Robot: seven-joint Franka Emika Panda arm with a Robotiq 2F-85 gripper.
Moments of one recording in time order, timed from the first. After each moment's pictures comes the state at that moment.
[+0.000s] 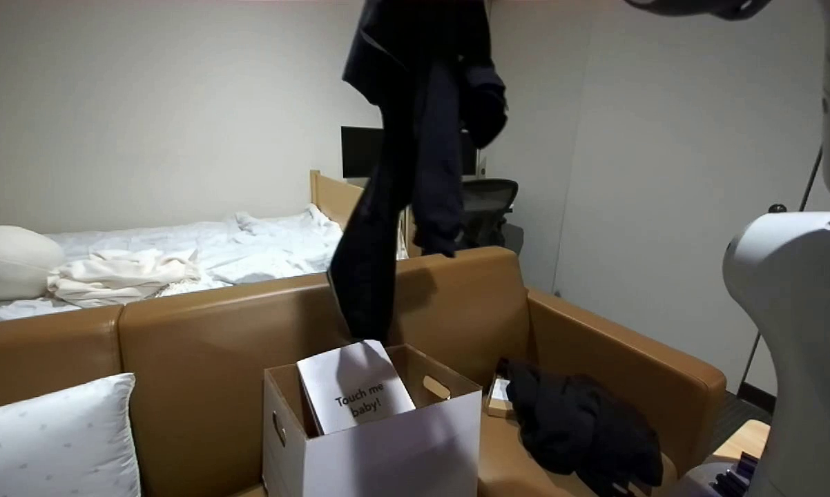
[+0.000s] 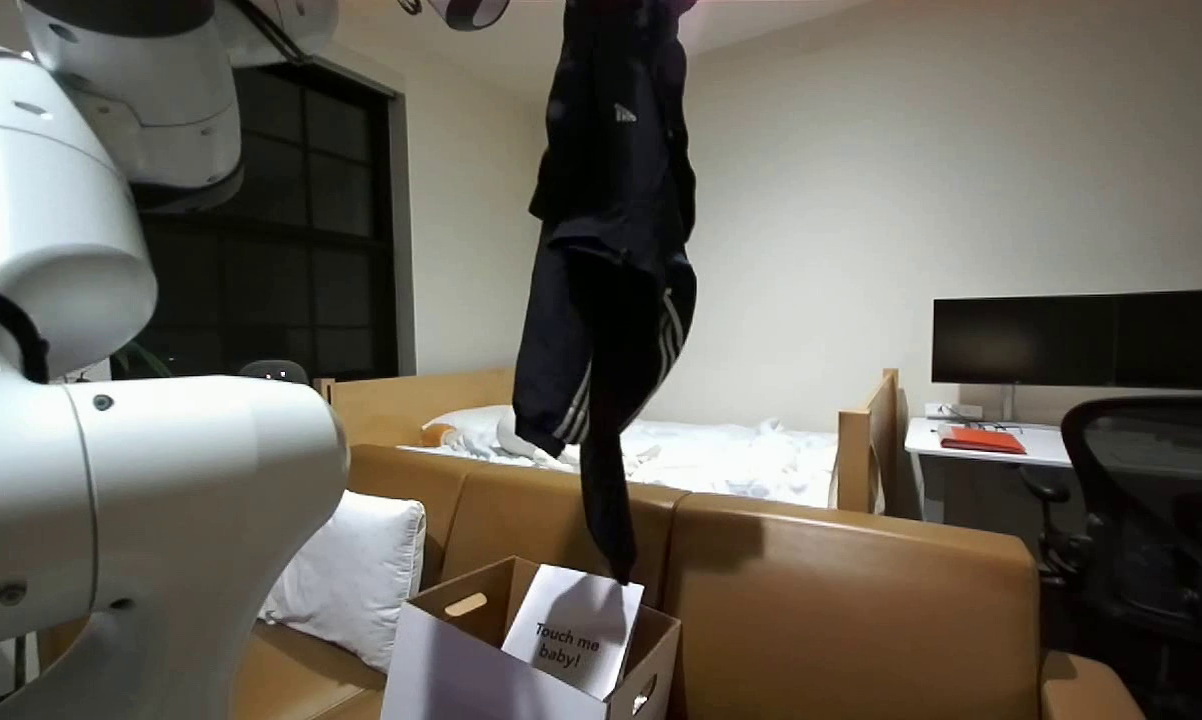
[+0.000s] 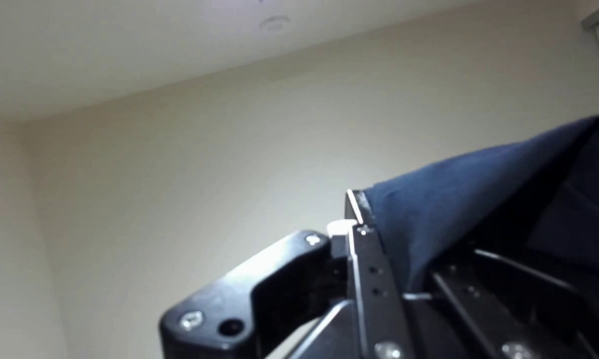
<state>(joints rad) 1.44 0.61 -1.96 -1.25 1.76 2.96 2.39</state>
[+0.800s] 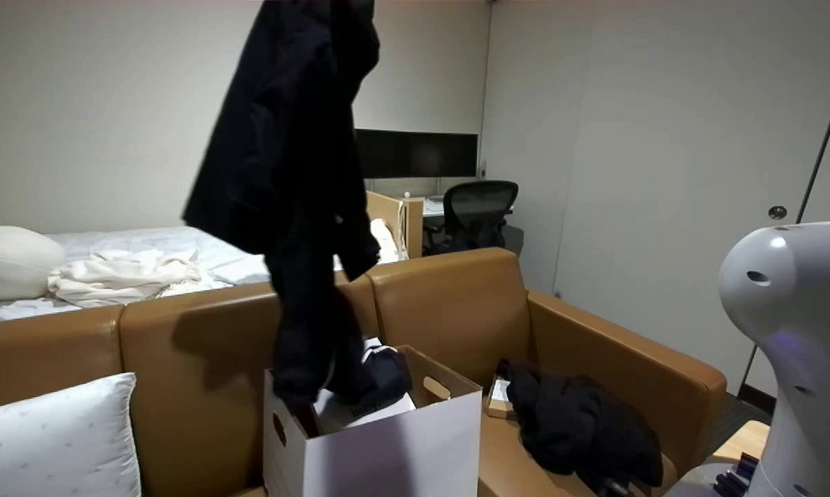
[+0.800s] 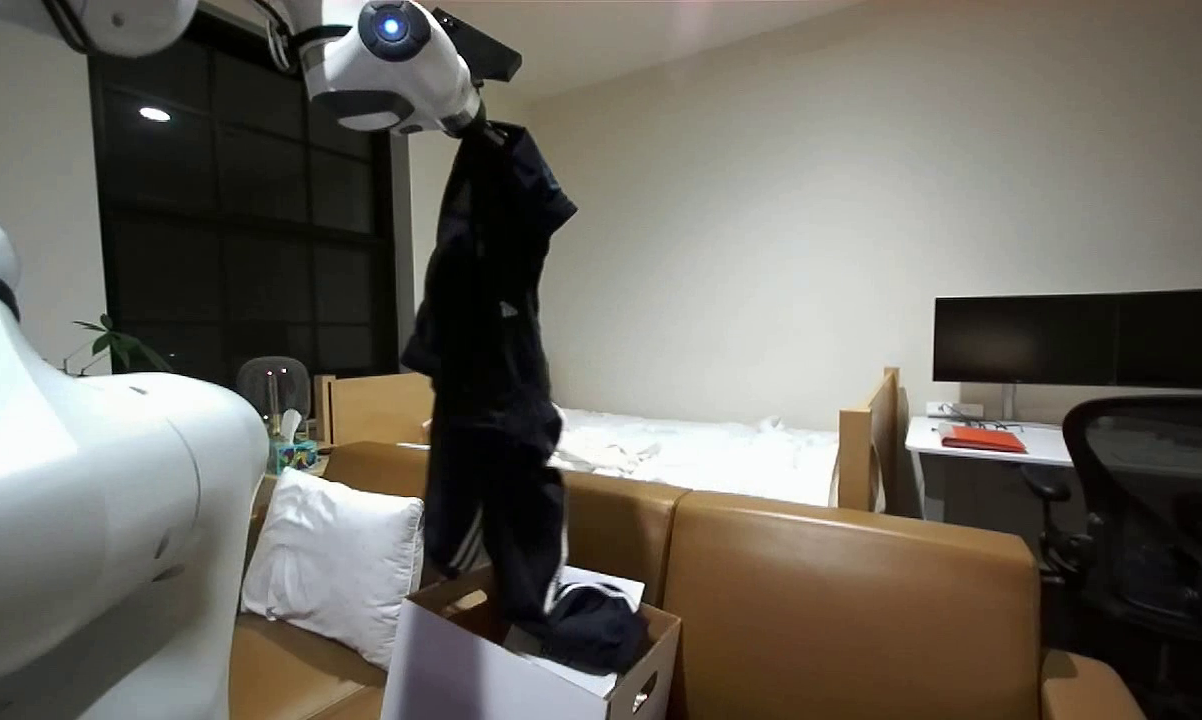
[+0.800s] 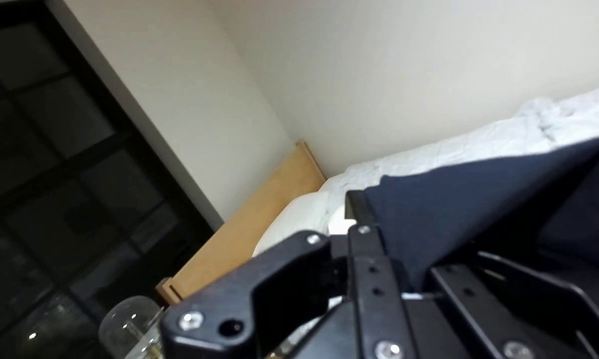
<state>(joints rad) 2.28 0.64 -2.17 -1.87 1.94 2.73 2.29</state>
